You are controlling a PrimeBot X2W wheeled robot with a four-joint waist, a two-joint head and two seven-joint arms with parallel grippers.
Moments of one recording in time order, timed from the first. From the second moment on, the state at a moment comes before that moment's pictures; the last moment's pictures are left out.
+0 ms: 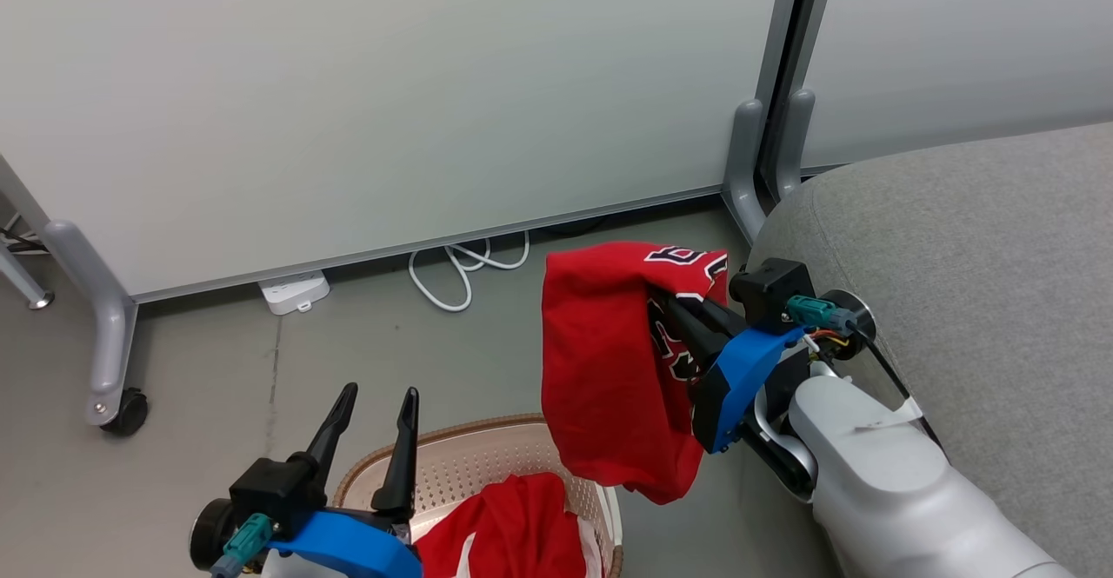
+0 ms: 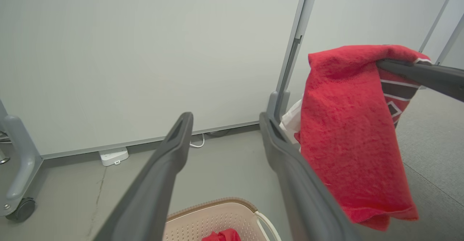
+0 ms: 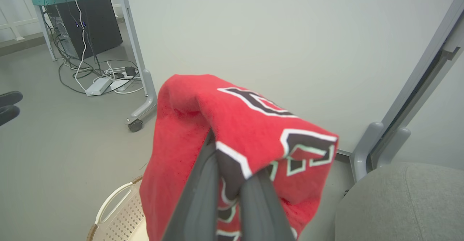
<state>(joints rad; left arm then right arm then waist) -0.09 0.15 -0.27 0.33 -0.35 -0.12 -0.26 -0.73 -0.14 0.76 0.88 0.54 0.13 -0.26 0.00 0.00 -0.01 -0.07</state>
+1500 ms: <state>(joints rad) -0.17 0.15 -0.30 0.33 -0.33 -0.13 -0.26 -0.70 -0.14 0.63 0.84 0.48 0.13 -0.26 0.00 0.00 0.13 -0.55</state>
